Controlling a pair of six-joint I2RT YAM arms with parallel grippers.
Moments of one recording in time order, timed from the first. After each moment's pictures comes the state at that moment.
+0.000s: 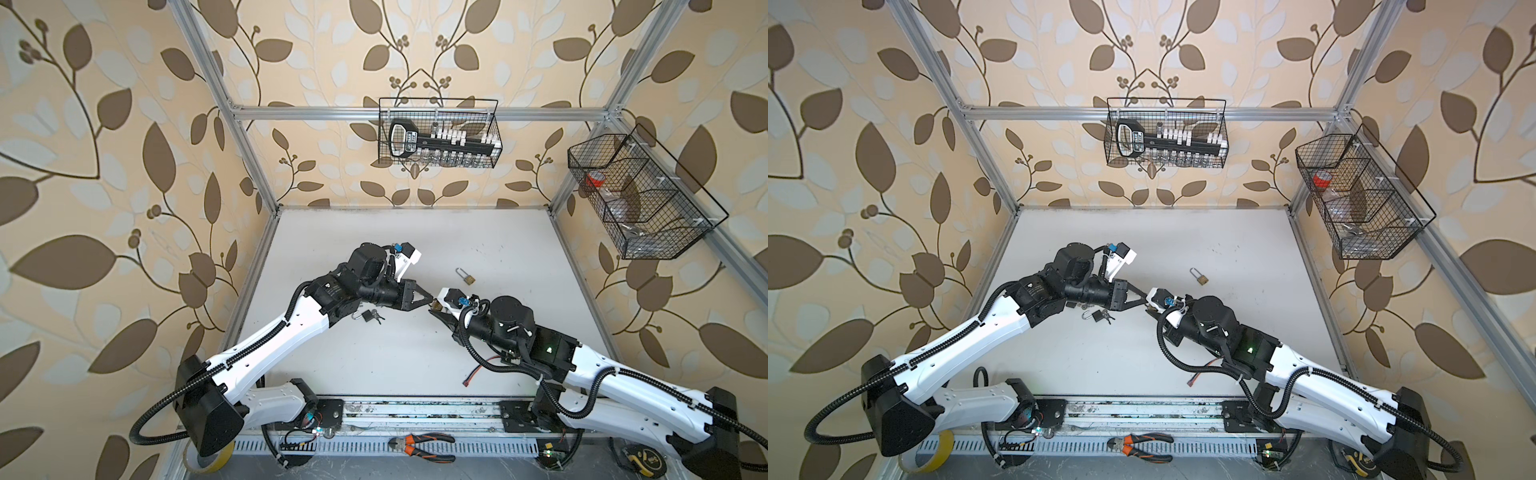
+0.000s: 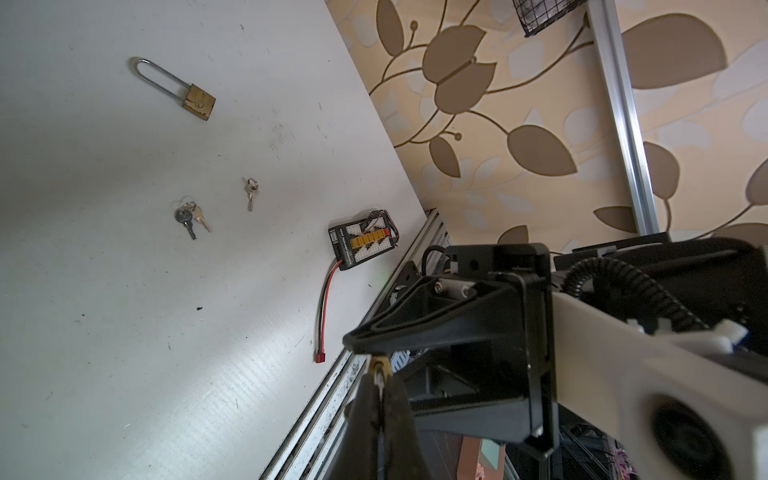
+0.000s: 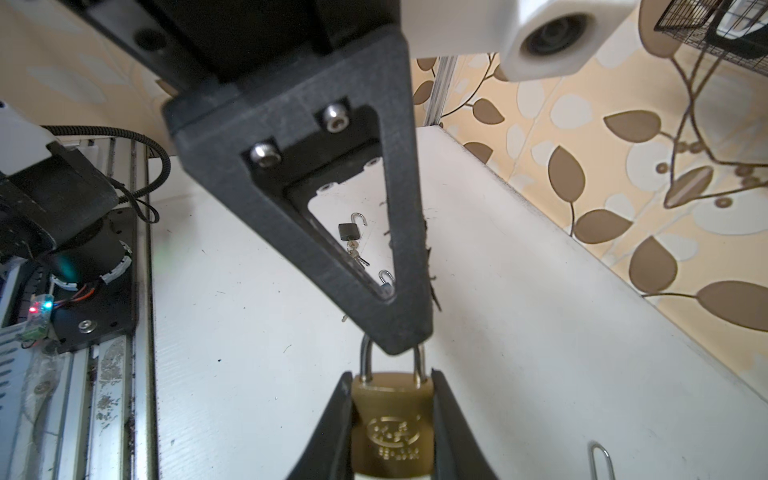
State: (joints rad) left arm -0.71 1.20 1.07 -0.42 0.66 -0.64; right arm 0.95 0.88 0.66 -0.09 0.06 -0.19
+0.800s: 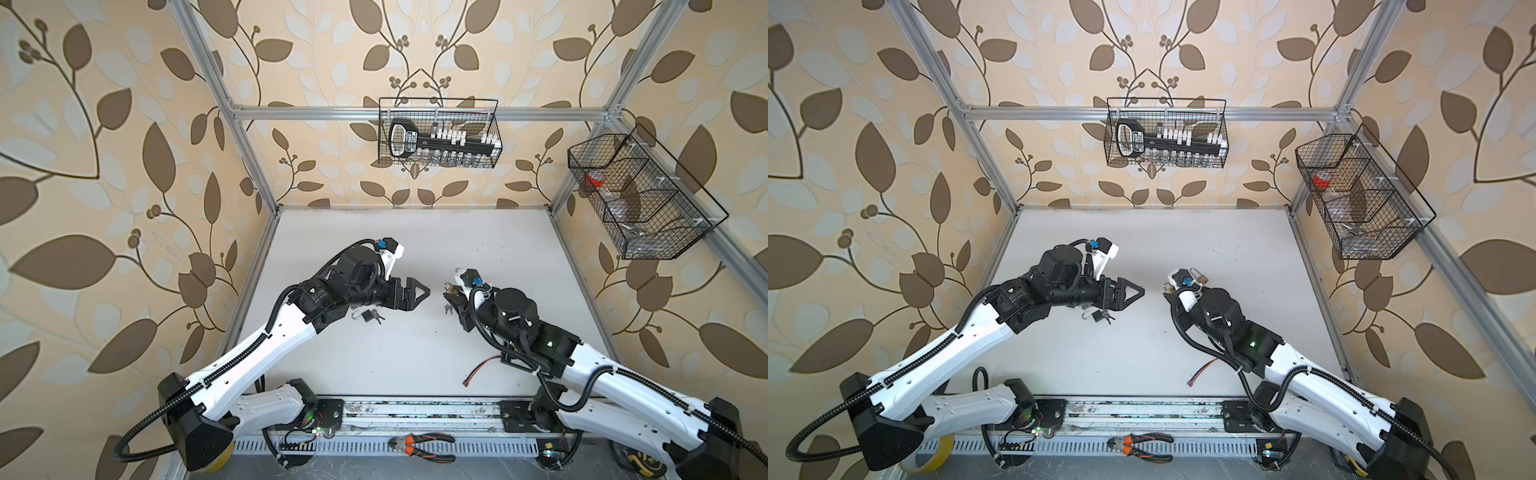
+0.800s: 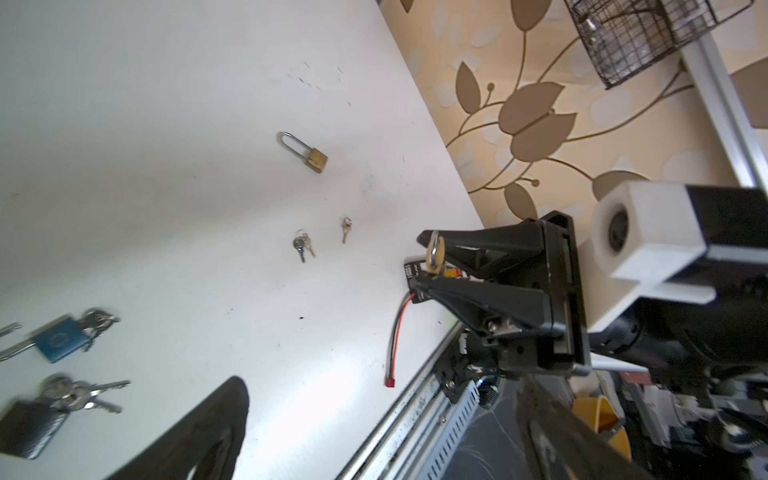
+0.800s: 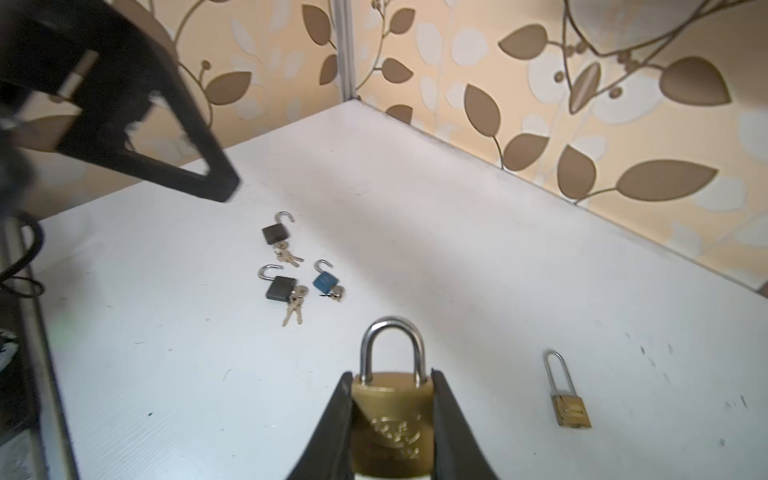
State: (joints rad) left arm -0.71 1.11 1.10 -0.59 0.30 -0.57; right arm 0.76 0.90 0.63 -0.10 0.13 0.01
